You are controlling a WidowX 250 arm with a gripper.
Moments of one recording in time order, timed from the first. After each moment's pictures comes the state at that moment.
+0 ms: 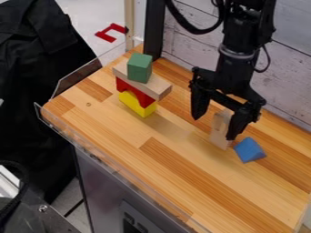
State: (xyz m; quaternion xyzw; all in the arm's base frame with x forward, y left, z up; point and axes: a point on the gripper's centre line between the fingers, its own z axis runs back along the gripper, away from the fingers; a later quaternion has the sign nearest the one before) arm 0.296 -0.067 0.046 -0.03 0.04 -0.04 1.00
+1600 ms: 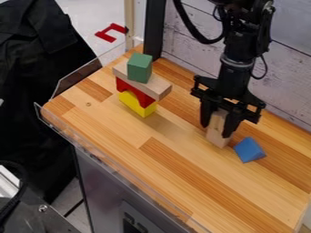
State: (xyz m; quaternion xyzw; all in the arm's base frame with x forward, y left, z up) arm 0.310 -0.066 0.024 -0.02 0.06 0.00 1.00
